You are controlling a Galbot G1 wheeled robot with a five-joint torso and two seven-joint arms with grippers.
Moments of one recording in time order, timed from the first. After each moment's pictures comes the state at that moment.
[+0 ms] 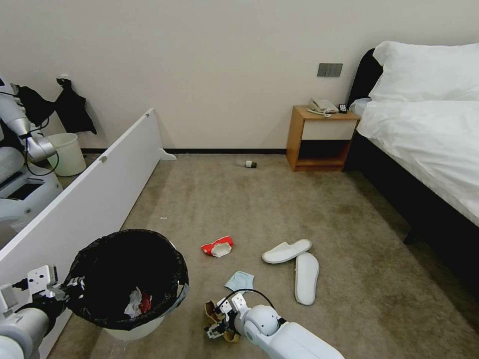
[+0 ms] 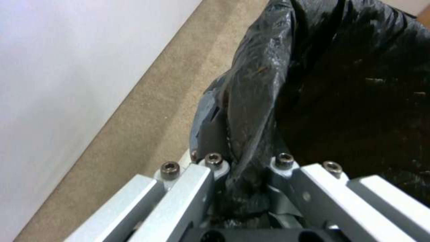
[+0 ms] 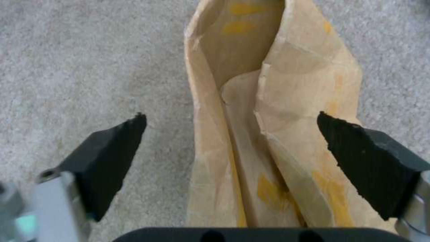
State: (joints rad) left arm 1.61 -1.08 -1.03 -2.30 -1.14 0.74 -0.49; right arm -0.69 1.39 -0.45 1.06 0.54 -0.52 -0.10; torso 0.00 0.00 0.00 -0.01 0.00
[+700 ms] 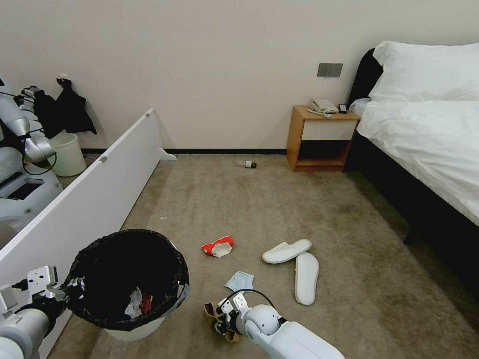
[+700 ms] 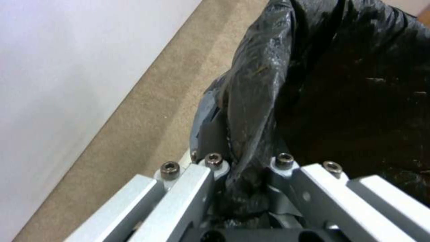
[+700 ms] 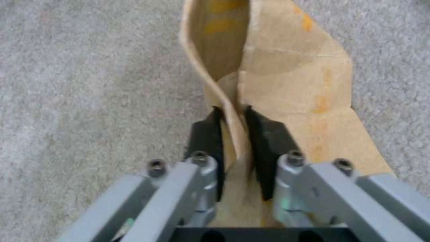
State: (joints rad) left arm 1.61 -1.08 -1.03 -2.30 -1.14 0.74 -0.49; right arm -0.68 1.39 -0.45 1.03 0.54 -0.51 -0.11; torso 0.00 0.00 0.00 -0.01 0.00
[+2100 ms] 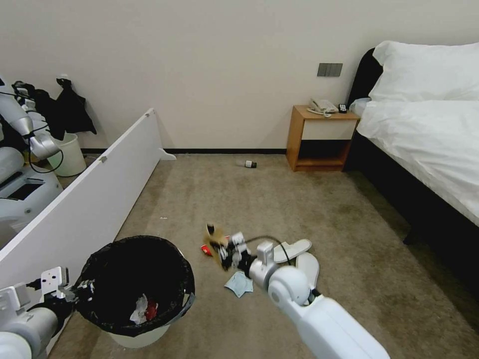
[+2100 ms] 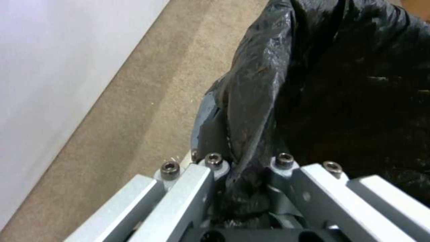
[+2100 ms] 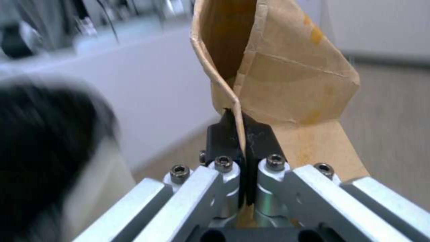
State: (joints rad) left arm 1.62 -1.02 -0.97 -2.28 -1.17 0.74 -0.49; right arm -0.71 1.26 -0.12 1.69 0.59 -0.28 -0.15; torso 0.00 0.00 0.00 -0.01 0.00
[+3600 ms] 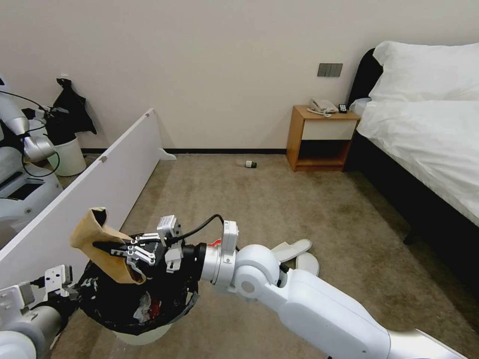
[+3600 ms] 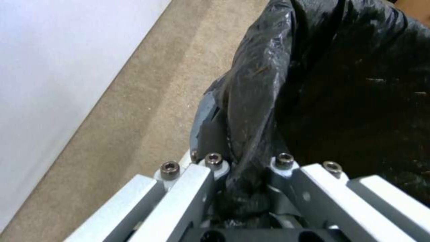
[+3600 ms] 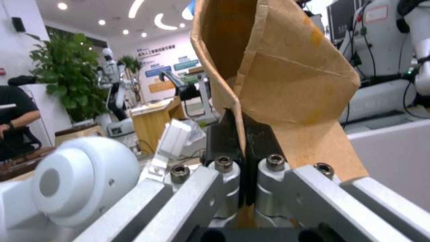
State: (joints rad) left arm 1.61 -1.03 -0.97 -2.30 -1.16 0.74 -0.49; right arm -0.44 1.24 -0.51 1.82 1.03 -0.15 -0.41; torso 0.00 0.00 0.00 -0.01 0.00
